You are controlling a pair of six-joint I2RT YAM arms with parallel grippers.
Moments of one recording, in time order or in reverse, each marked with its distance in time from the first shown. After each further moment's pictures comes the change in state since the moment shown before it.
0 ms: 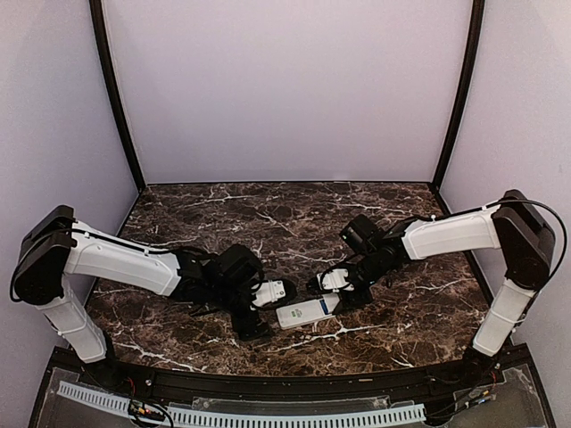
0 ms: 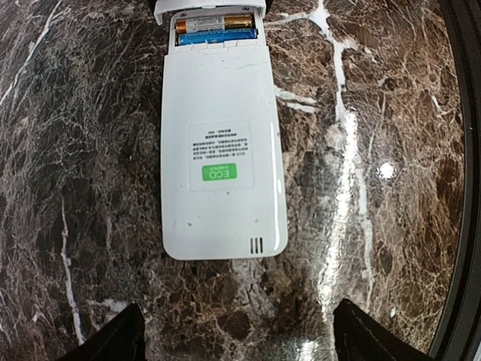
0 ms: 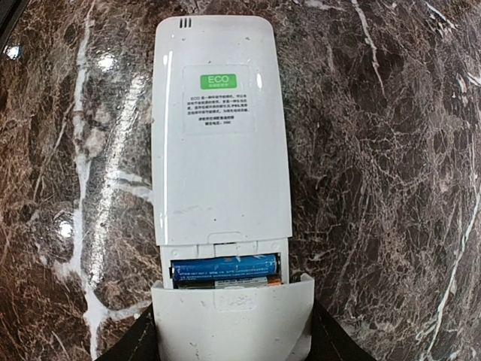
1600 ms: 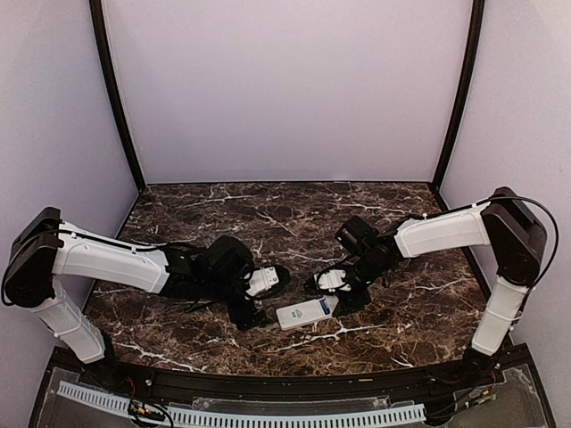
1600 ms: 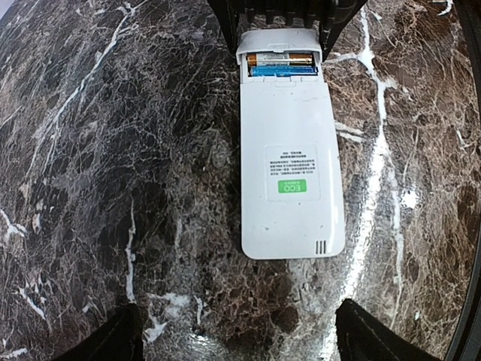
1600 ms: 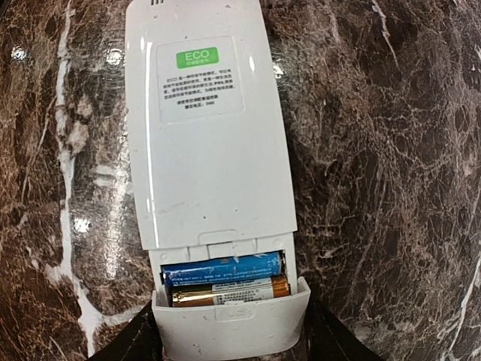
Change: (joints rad) left arm 0.036 -0.072 -0.039 0.068 -0.063 -0.020; right arm 0.000 0.056 0.042 -0.047 0.020 0.040
